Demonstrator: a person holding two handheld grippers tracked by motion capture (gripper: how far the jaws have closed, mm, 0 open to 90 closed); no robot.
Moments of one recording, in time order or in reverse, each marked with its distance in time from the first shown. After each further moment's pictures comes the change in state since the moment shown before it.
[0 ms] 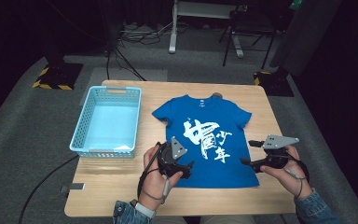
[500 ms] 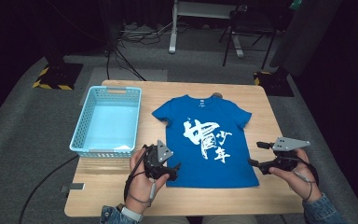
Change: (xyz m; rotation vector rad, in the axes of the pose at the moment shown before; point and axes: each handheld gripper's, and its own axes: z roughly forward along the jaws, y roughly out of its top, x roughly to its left) left arm 0.021 -0.028 -0.015 0.023 0.041 -0.017; right arm -0.008 -0.018 -0.017 -0.029 -0.020 0.038
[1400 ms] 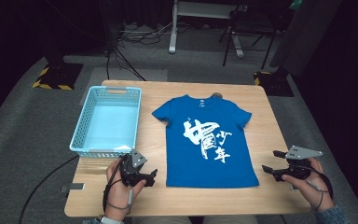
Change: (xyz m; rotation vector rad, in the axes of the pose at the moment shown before) left arm 0.039 -0.064 -0.010 0.090 0.062 -0.131; right arm -0.022 -0.056 -0.022 0.095 -0.119 0.059
